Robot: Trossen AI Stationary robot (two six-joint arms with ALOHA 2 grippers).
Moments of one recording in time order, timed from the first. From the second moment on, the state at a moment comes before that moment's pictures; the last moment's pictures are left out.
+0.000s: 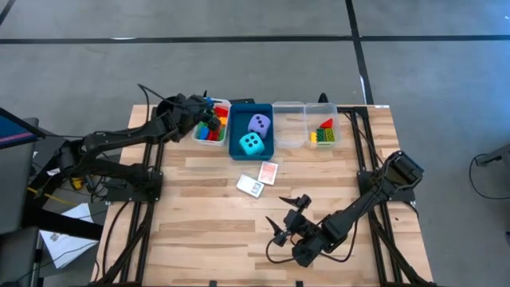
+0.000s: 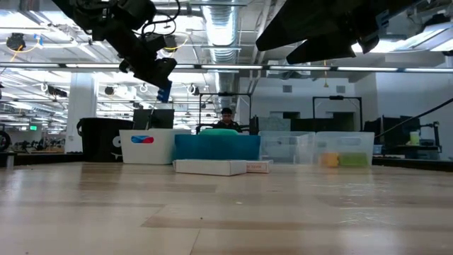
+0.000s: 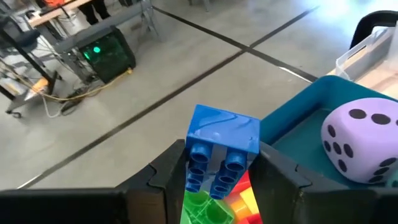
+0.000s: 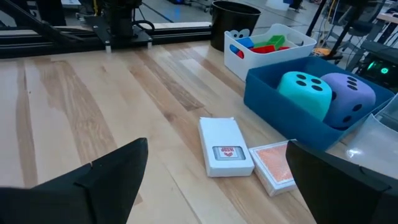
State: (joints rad) left arm 0.53 1.18 0.76 -0.02 -0.59 0.04; right arm 0.68 1.84 1.11 -0.19 1.18 0.75
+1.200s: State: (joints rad) left arm 0.20 1.18 0.75 0.06 0.24 -0.10; right arm 0.65 1.83 1.12 0.04 1.25 0.50
